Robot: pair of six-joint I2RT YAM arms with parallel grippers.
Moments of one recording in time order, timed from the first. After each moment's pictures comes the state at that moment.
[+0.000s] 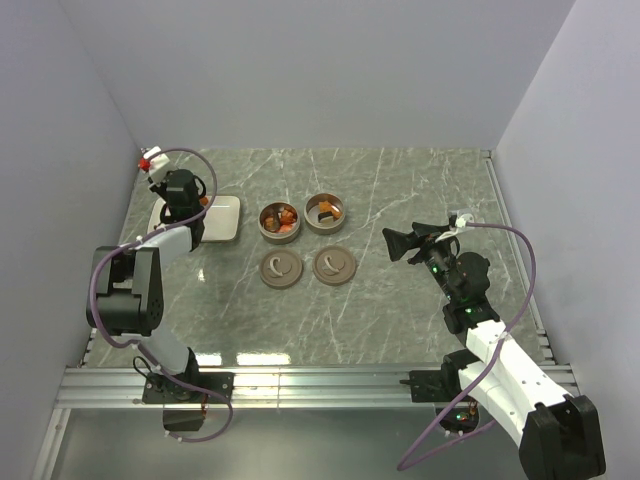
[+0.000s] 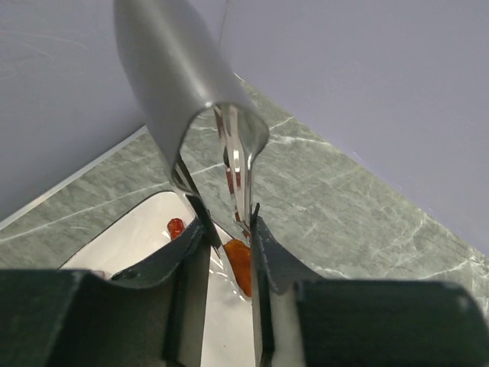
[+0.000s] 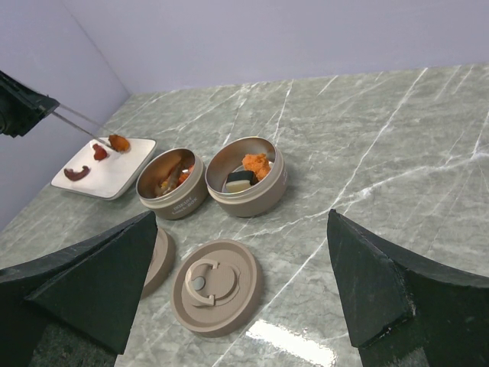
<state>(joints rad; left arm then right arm) -0.03 1.65 0.91 0.61 -0.66 -0.35 0.24 0.78 0.30 0.55 -0.19 0.39</state>
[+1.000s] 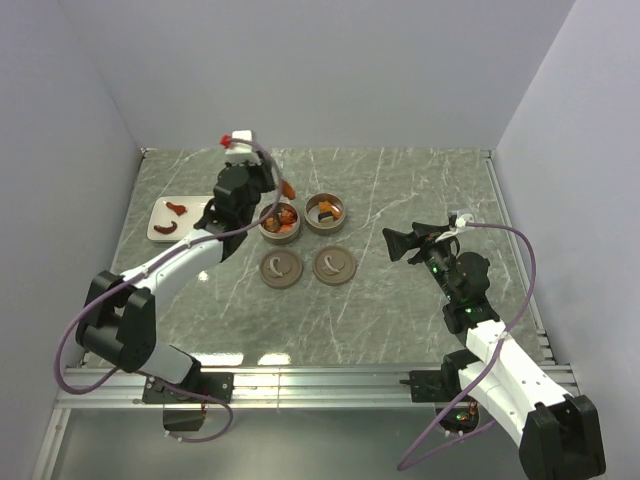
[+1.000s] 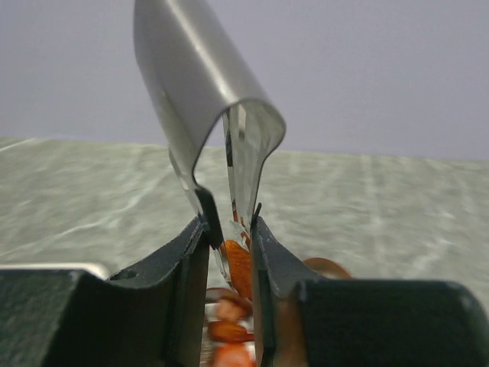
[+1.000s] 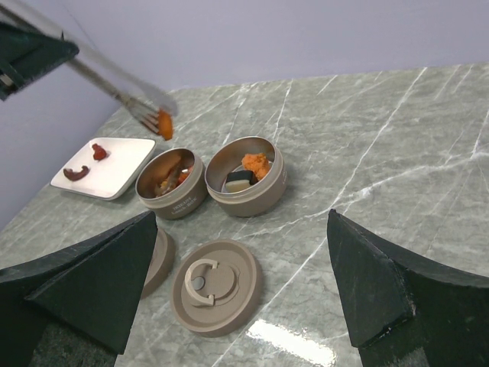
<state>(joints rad) -0.44 1.46 0.99 0.46 -0.34 -0.22 0.24 0.78 0.30 0.55 -0.18 0.39</state>
